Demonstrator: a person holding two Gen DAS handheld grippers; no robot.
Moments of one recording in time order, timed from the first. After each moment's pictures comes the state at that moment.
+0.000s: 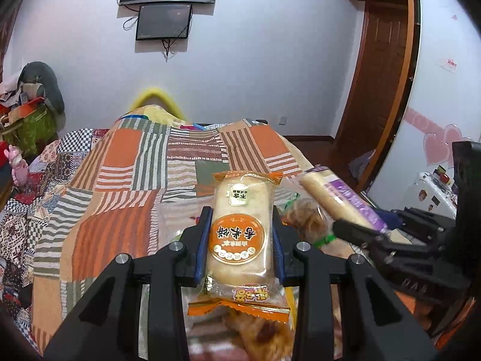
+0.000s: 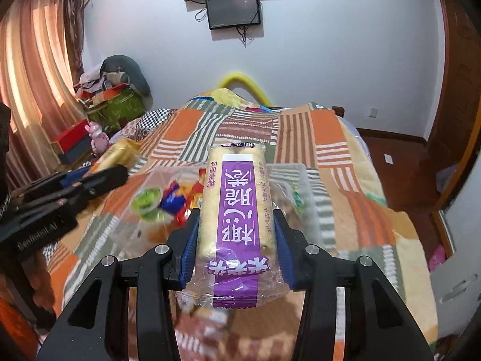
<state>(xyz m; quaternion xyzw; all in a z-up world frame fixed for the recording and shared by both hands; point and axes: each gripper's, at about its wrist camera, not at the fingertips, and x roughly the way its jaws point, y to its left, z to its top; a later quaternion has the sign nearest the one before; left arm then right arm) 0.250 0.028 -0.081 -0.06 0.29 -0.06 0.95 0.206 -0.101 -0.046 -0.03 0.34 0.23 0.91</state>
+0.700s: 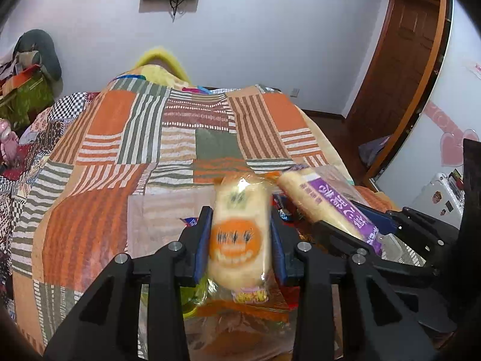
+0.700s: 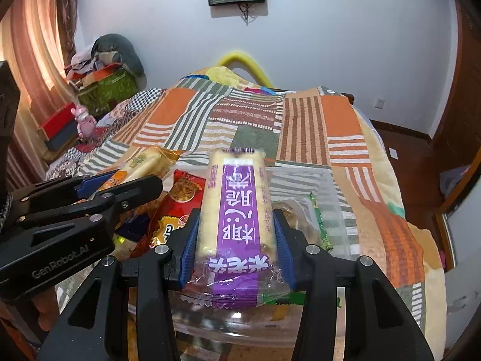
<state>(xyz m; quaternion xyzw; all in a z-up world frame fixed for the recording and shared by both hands) 0.331 0.033 -0.133 -0.08 0.37 -0.05 0.92 0.260 -0.071 -0.078 -0.06 0.38 0.23 0.89</state>
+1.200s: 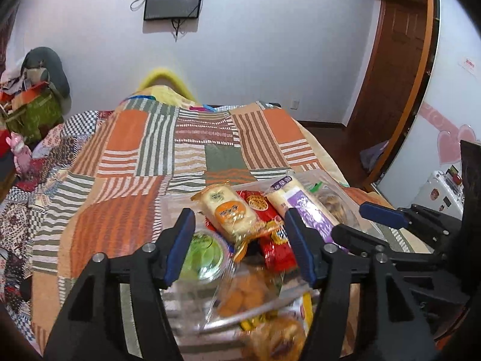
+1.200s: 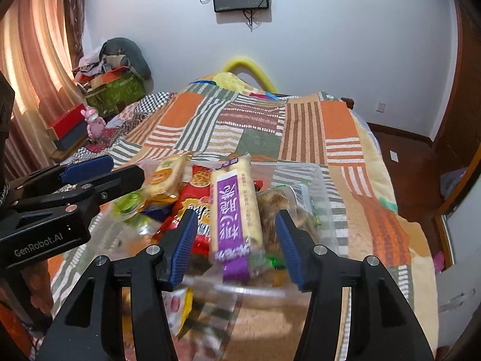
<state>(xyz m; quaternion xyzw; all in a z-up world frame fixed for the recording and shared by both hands) 0.271 0.037 -0.094 -0.06 0.33 -0.04 0.94 0.231 -0.090 -0.054 -0.05 0.37 0.23 0.90</state>
